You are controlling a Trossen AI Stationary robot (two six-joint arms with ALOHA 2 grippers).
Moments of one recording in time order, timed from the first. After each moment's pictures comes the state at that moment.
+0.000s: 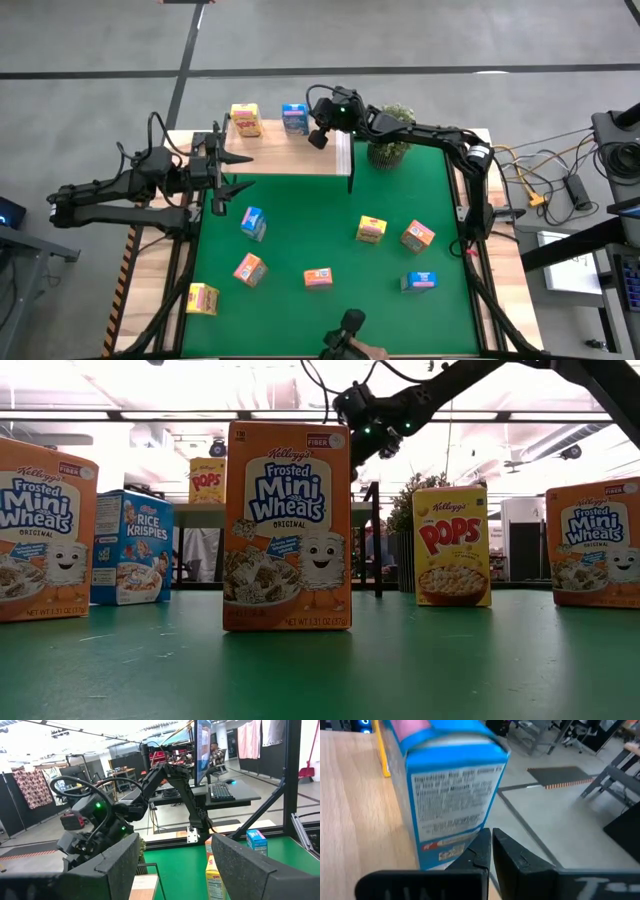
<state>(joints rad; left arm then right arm) 0.12 0.61 0.77 -0.09 -0.03 0.21 -0.53 1.97 1.60 0.02 0.07 -0.27</state>
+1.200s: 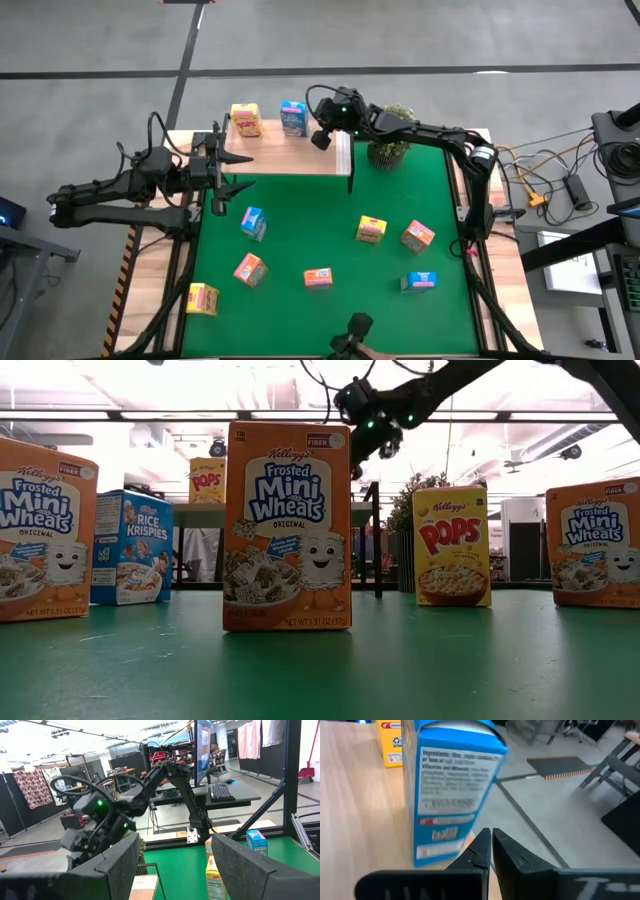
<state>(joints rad) 0.12 0.61 0.77 -0.09 -0.02 0.21 -0.52 1.93 1.60 -0.07 0.10 -0.26</state>
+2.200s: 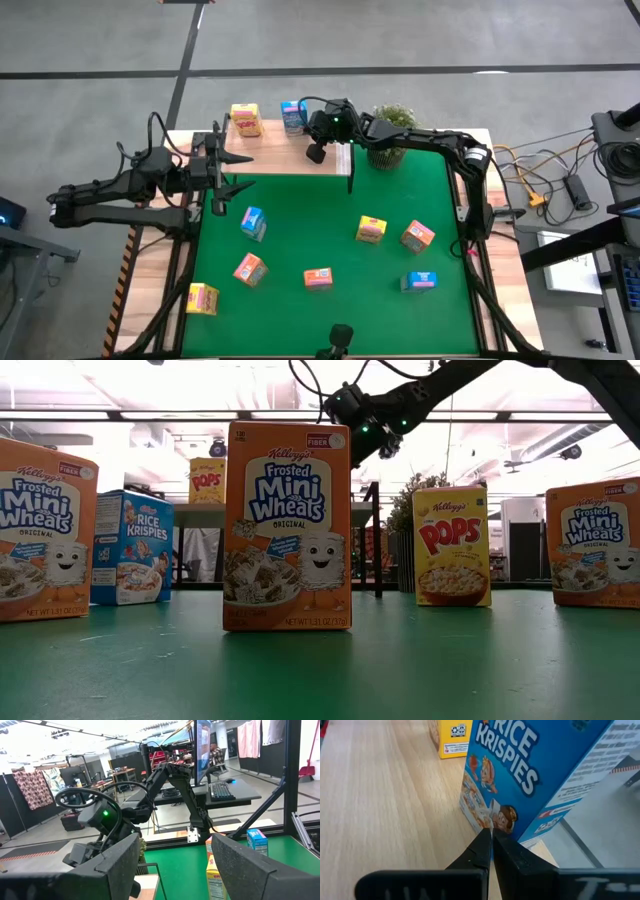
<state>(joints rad) 0.12 0.61 0.77 -0.10 -0.02 0.22 -0.47 1.98 1.60 -0.07 -0.02 -0.21</state>
